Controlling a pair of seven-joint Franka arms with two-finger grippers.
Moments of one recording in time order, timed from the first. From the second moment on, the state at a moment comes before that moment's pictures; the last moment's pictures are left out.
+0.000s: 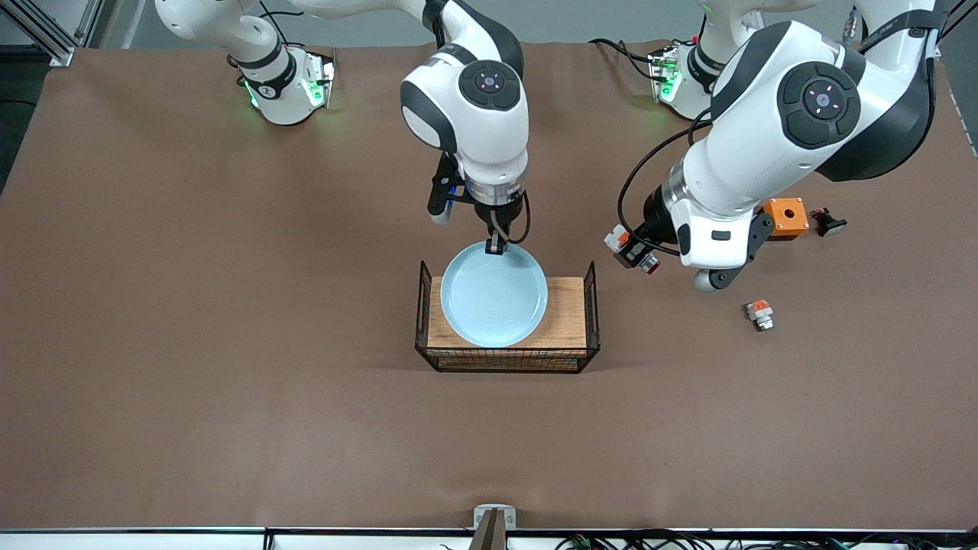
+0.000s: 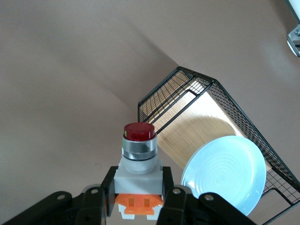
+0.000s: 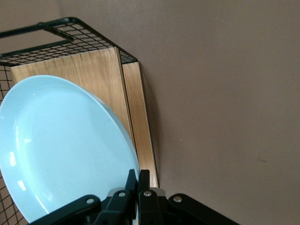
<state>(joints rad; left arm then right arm) -0.05 0.33 -0.49 -1.38 -0.03 1.71 -1.30 0.89 0.60 -0.09 -1.26 -0.02 1.97 2.56</state>
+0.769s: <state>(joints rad) -0.05 0.34 -0.49 -1.38 -0.03 1.71 -1.30 0.90 0.65 -0.09 -1.24 -0.06 2.00 2.60</state>
